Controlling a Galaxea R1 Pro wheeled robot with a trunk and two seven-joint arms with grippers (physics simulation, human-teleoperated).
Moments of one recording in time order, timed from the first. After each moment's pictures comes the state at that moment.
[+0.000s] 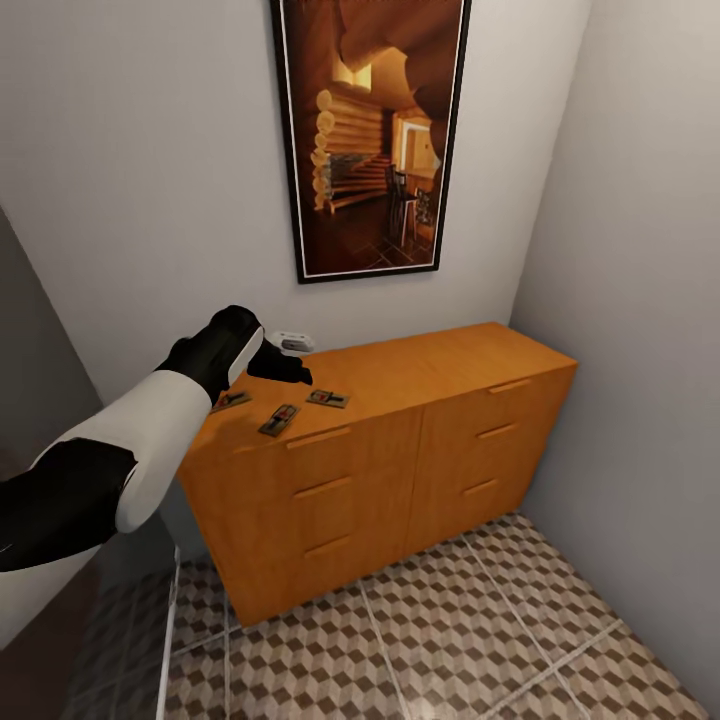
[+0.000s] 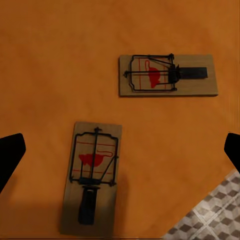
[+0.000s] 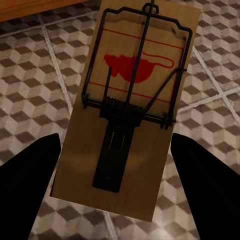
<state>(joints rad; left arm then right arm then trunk) -1.46 -0.04 -0.26 -0.43 0.03 1.01 -0.26 -0.20 -0.02 0.02 -0.02 0.00 -0.73 -0.03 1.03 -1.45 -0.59</state>
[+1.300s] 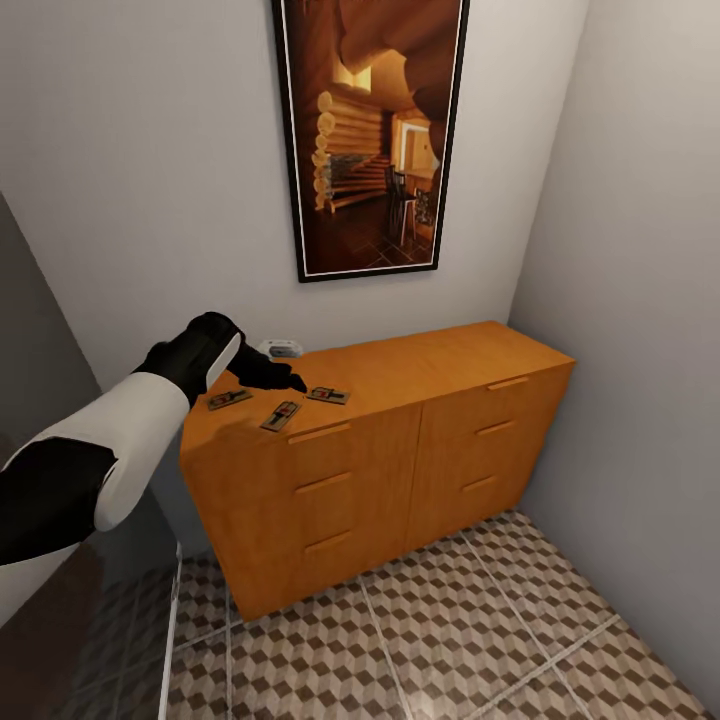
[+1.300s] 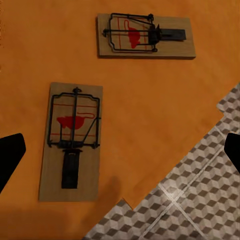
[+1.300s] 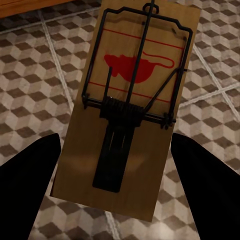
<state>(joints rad) -1.46 0.03 -0.27 -0.39 0.02 1.01 -0.50 -0.20 -0.02 0.02 -0.02 0.00 -0.73 -0.03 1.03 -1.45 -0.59</state>
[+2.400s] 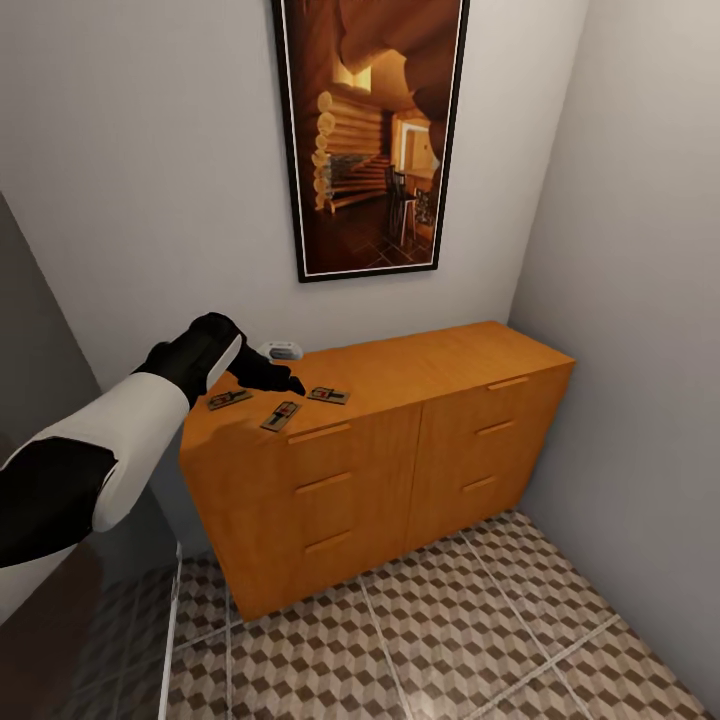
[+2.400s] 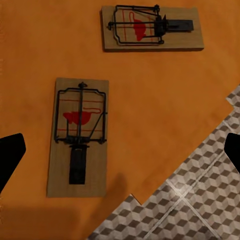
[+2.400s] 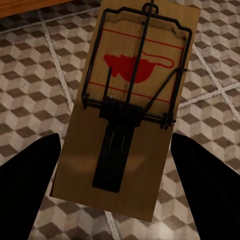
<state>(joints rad) -1.46 0.04 -0.32 -0.39 0.02 1.01 -0.51 -0.20 -0.02 0.02 -0.02 0.00 -0.73 -0.03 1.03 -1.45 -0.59</state>
